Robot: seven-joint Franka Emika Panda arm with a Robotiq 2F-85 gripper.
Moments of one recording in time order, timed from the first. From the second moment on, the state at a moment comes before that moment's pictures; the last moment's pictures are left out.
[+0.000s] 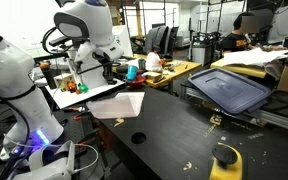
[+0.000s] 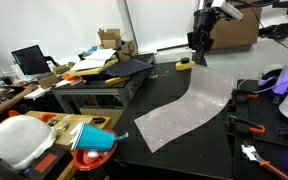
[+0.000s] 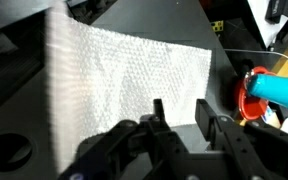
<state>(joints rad) -0.09 -0.54 -0.23 -2.82 0.49 2.21 -0.15</state>
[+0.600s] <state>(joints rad) 0.03 -0.61 -0.18 -2.79 0.51 2.18 -0.17</state>
